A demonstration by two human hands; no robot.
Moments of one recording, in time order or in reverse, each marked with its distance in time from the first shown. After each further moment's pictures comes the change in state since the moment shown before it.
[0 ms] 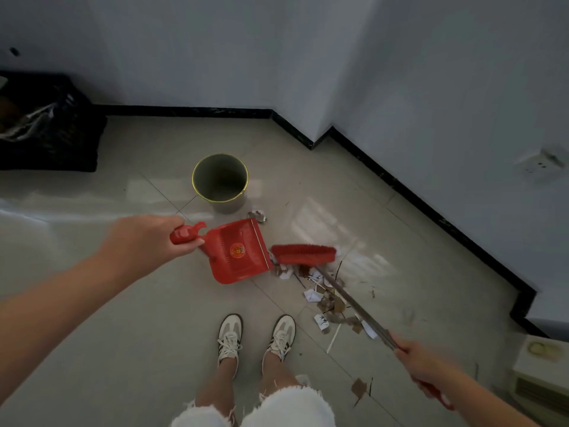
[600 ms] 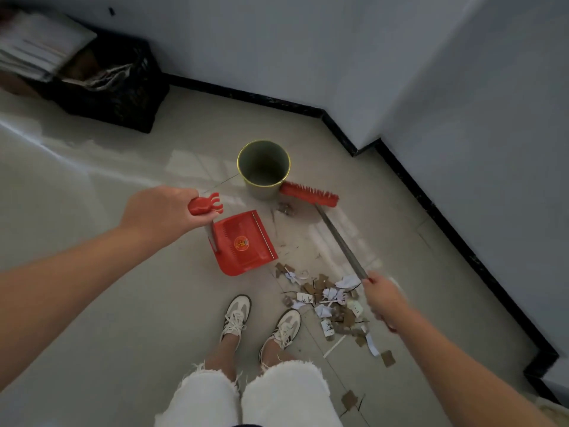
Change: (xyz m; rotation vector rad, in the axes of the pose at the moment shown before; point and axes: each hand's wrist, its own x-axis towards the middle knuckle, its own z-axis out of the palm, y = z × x) left_hand -0.063 -0.033 0.001 -0.029 0.031 -0.347; right_hand 0.028 -0.166 -0.013 0.095 0.204 -0.203
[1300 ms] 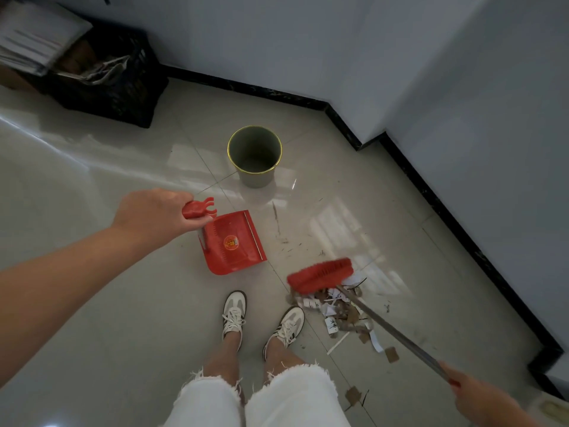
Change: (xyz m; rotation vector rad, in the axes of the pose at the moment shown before) left_hand 0.015 -0.022 0.012 0.082 0.002 0.081; right_hand -0.034 0.223 -0.028 -0.627 -0.196 0.198
